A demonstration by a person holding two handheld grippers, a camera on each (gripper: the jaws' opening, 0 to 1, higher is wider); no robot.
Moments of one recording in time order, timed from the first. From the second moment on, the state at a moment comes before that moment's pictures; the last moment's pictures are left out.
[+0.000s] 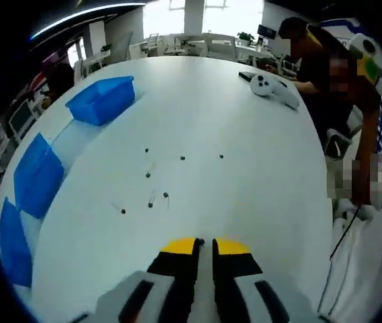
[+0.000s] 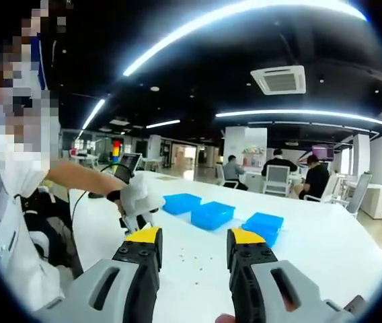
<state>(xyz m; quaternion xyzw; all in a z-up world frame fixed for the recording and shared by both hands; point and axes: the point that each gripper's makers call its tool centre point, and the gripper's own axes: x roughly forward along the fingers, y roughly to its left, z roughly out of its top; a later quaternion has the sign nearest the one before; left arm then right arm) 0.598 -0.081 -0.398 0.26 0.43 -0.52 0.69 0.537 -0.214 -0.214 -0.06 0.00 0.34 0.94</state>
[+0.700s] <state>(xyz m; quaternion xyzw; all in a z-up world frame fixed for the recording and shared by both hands) 0.619 -0.069 -0.313 0.13 0.32 -0.51 0.79 0.538 -0.213 -0.216 -0.06 0.01 0.34 0.94</state>
